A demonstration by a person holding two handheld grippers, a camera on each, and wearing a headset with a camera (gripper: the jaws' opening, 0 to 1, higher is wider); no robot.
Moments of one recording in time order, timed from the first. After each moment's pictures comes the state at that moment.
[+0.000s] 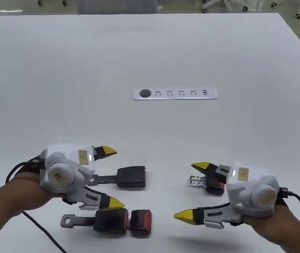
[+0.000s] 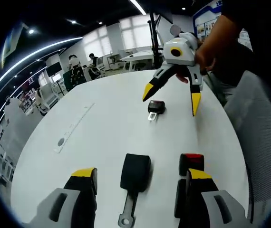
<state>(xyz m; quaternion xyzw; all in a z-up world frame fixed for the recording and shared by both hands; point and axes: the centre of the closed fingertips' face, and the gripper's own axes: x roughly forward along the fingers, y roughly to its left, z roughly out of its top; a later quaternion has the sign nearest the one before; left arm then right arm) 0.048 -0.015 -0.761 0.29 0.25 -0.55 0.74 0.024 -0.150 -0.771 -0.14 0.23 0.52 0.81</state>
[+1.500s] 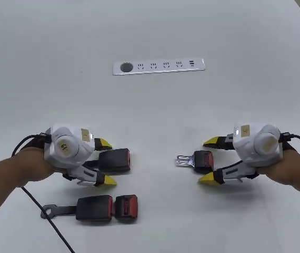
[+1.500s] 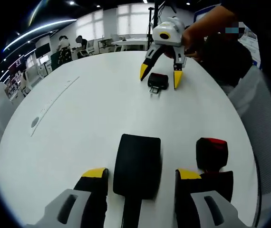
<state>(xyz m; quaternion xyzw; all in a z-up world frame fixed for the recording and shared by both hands) 0.066 -0.024 -0.837 0.27 0.33 -0.59 0.68 0.055 -0.224 -0.841 -0.21 0.33 0.54 0.74</state>
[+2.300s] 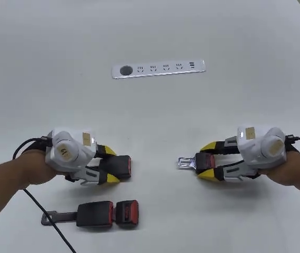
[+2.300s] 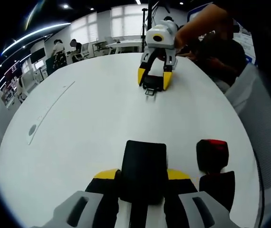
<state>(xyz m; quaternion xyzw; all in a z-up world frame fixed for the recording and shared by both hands) 0.066 -0.037 -0.838 0.28 0.32 -0.61 0.67 0.059 -0.212 -0.833 -0.19 0.29 0.57 0.75</state>
